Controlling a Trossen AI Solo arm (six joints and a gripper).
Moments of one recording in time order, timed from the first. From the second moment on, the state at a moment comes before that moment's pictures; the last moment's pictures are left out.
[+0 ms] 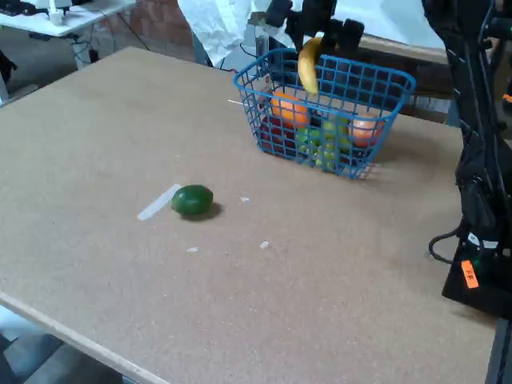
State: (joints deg) arm -27.3 119.8 111.9 -57.1 10.7 50.5
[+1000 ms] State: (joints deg) arm -27.3 124.6 111.9 -60.5 11.1 48.8
